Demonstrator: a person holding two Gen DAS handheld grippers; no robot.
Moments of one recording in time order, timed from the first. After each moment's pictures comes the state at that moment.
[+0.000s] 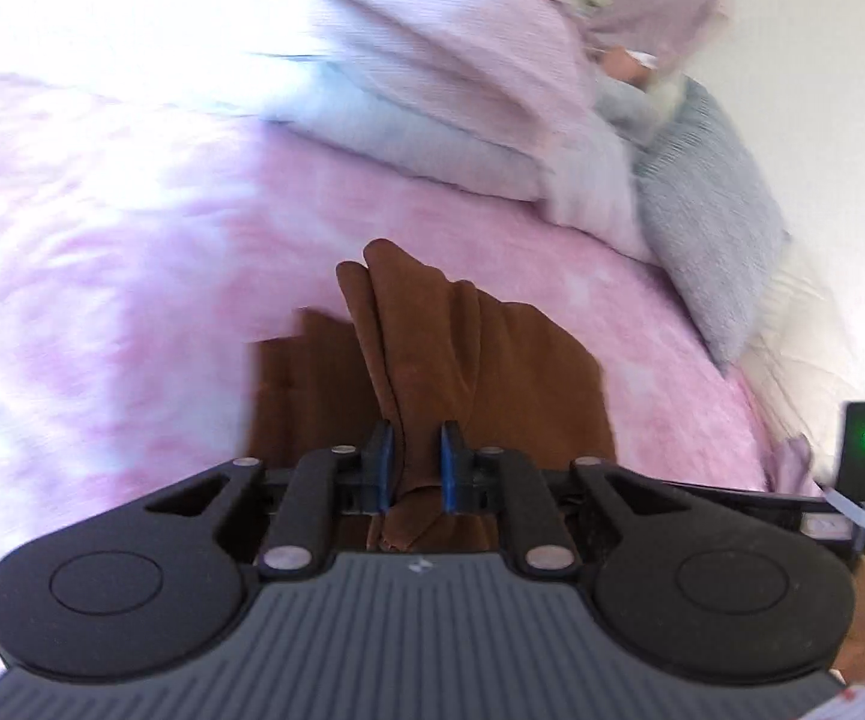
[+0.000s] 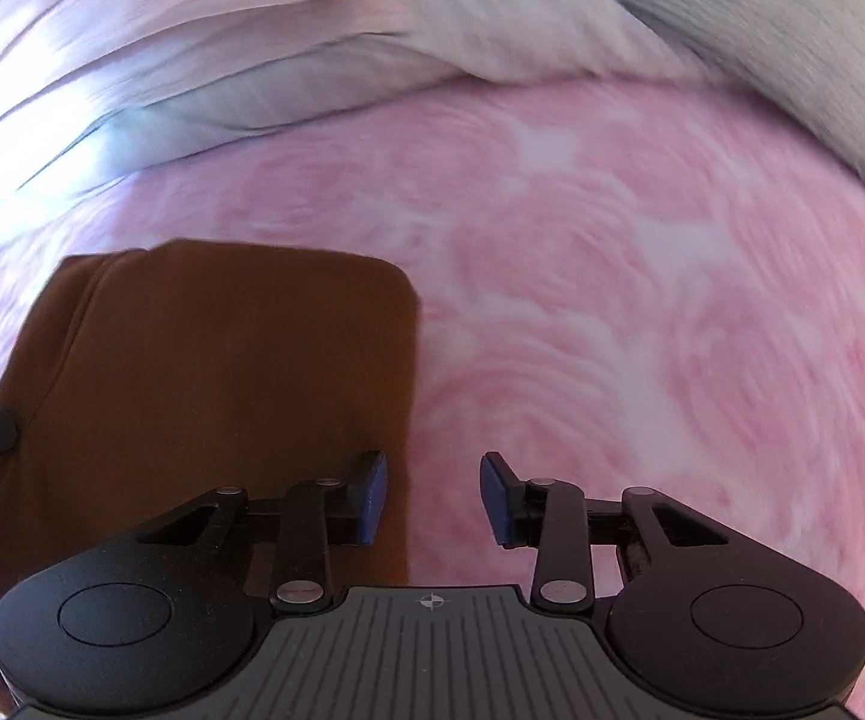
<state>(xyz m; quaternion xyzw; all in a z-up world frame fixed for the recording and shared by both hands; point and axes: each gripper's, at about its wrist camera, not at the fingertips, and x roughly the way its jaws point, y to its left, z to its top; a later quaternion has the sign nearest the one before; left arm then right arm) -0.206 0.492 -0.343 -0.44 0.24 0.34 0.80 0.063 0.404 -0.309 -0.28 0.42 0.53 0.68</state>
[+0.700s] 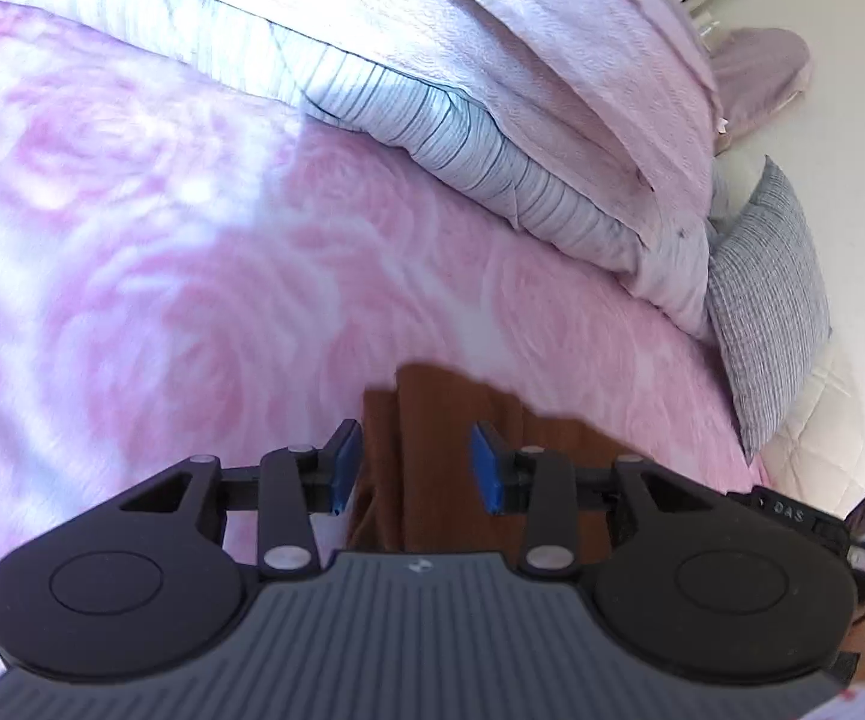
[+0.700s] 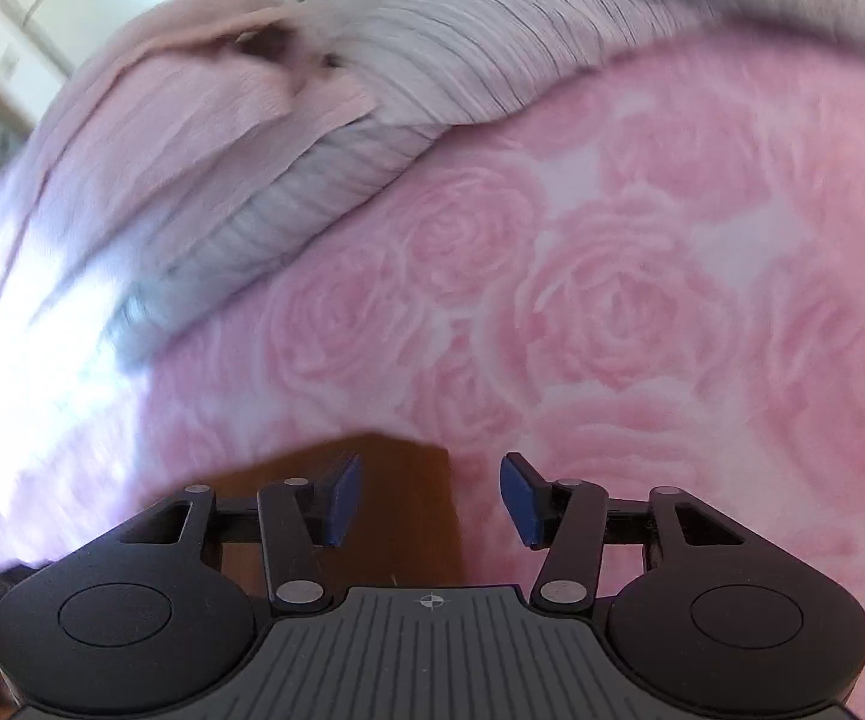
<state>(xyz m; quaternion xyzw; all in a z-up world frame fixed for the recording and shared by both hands) -0.217 0.564 -0.375 -0.50 0.20 0.37 0.76 0.140 0.442 -0.313 -0.08 0.53 0.56 0.64</state>
